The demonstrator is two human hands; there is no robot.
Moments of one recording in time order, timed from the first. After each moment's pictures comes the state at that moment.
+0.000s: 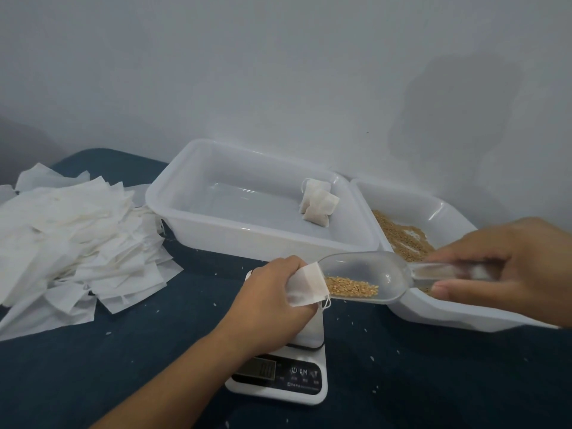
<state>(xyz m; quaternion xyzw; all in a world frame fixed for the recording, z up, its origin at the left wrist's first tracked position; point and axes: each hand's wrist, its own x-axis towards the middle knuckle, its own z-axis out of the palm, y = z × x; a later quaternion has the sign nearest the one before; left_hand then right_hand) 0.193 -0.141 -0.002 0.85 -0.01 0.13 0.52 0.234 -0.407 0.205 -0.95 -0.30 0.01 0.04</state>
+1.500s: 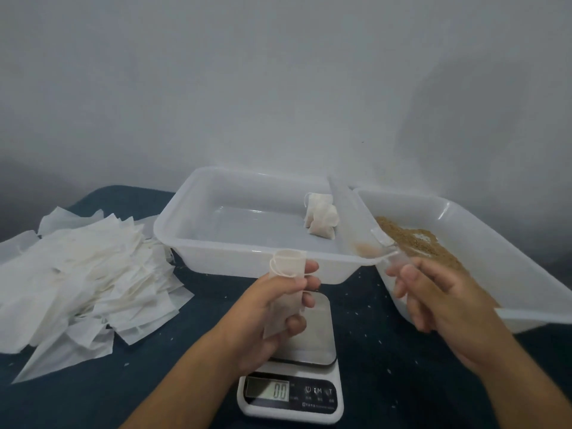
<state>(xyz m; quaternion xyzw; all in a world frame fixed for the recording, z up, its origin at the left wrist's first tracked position) 0.187 -0.125 0.026 0.45 -0.01 -0.09 0.89 0.237 -0.376 0.093 -0.81 -0.19 0.04 0.55</state>
